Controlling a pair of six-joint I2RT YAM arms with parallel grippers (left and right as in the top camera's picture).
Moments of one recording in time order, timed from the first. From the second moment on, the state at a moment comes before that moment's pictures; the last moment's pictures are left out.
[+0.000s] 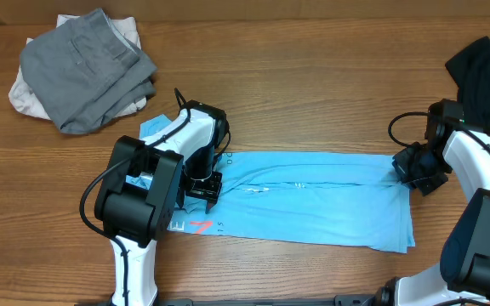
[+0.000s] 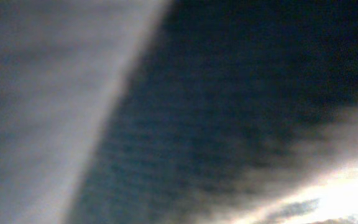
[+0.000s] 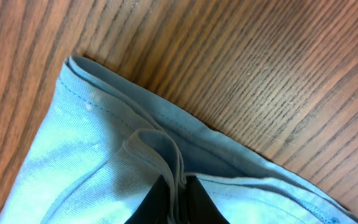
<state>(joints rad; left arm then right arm) -0.38 2.14 1.38 -1.33 0.02 -0.21 -0.27 1.73 1.09 -0.95 0.00 0.75</state>
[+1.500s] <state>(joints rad) -0.38 1.99 1.42 -1.40 0.00 -0.23 -0.28 1.33 1.12 -1.26 0.02 0.77</state>
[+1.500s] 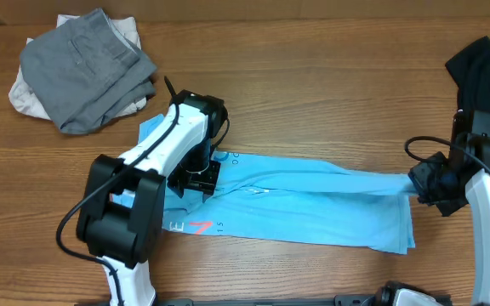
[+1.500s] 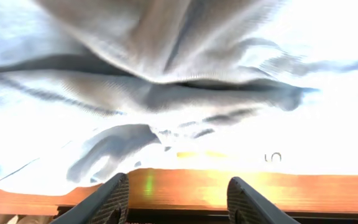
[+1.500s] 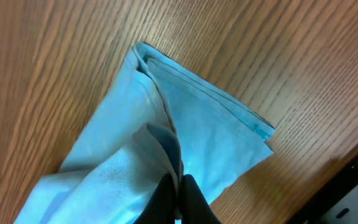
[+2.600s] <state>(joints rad) -0.23 1.98 1.42 -1.42 -0.01 -0.23 -0.44 1.31 0.96 -1.21 0.03 0.79</state>
